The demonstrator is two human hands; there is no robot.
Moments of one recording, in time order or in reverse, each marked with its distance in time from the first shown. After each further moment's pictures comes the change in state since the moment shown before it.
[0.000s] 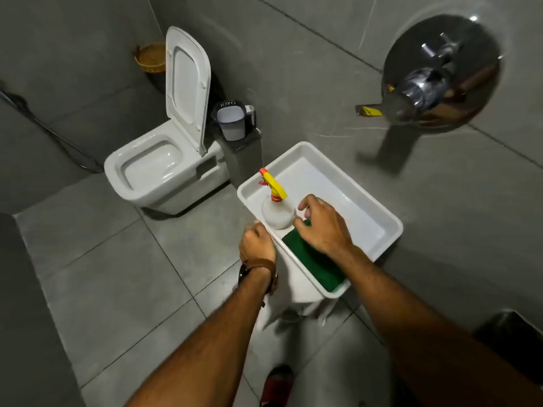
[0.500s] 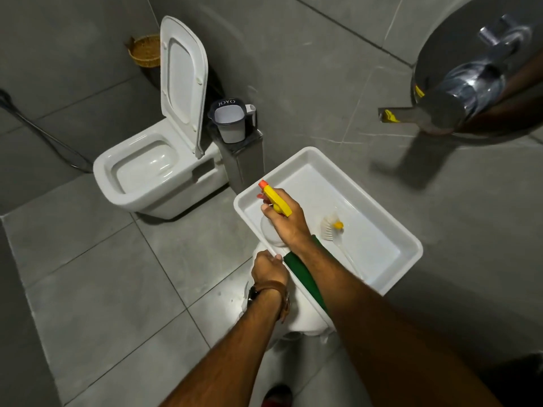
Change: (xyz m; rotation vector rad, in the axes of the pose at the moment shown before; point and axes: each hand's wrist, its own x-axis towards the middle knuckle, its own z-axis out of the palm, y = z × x) left_hand 0.036 -0.044 0.063 0.033 -0.149 -0.196; right_hand 0.077 -0.024 0.080 0.756 -0.090 0.030
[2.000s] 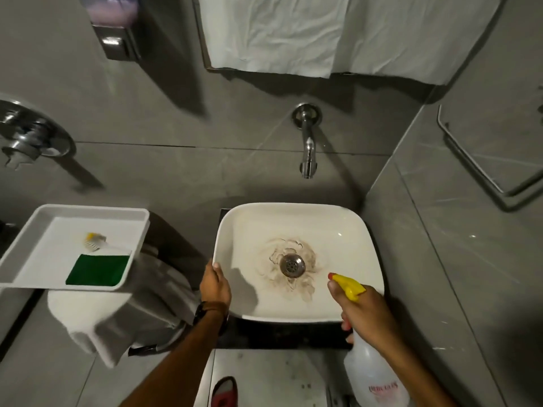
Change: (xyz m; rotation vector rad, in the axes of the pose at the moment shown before) left_hand -0.479 -0.160 0.099 0.317 -0.500 0.814; right_hand -0.805 -0.050 -0.319 -0.036 0.911 0.670
